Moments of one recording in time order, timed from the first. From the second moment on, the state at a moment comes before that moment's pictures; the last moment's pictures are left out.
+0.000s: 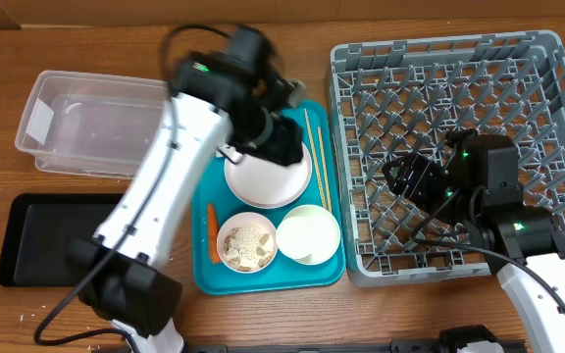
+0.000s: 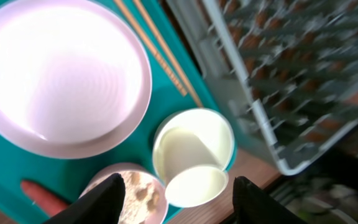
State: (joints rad) left arm -0.48 1.85 1.87 -1.39 0.30 -0.05; right arm 0.14 1.07 0.93 -0.76 -0.30 0.68
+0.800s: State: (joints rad) left arm -0.58 1.85 1.42 -1.14 0.21 -0.15; right arm 0.14 1.07 0.93 -0.82 -0.20 0.68
